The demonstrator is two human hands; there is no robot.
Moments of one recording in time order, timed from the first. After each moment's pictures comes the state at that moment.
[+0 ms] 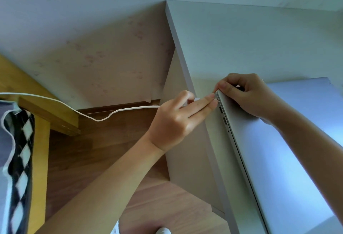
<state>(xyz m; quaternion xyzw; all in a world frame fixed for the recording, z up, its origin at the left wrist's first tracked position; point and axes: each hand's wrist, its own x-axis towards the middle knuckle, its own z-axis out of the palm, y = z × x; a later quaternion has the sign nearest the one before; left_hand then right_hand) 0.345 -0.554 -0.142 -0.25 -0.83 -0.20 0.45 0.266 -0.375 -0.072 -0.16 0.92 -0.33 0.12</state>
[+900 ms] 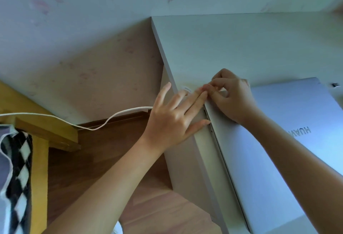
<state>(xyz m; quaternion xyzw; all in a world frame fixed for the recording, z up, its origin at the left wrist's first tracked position) 0.324 -0.545 -0.137 -0.21 -0.90 -0.08 0.37 0.257 -0.379 -0.081 -0.19 0.94 -0.27 -0.05</state>
